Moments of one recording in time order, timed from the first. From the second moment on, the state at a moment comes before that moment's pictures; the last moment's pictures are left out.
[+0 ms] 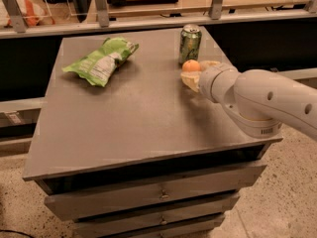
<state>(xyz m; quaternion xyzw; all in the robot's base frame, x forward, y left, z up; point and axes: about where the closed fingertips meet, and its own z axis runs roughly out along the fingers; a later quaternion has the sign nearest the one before) 0.652 -0.142 0.864 -0.23 0.78 -0.02 0.58</state>
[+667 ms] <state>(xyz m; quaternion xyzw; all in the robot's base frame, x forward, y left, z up) 0.655 -0.146 0.857 -0.22 0.79 -0.02 0.57</state>
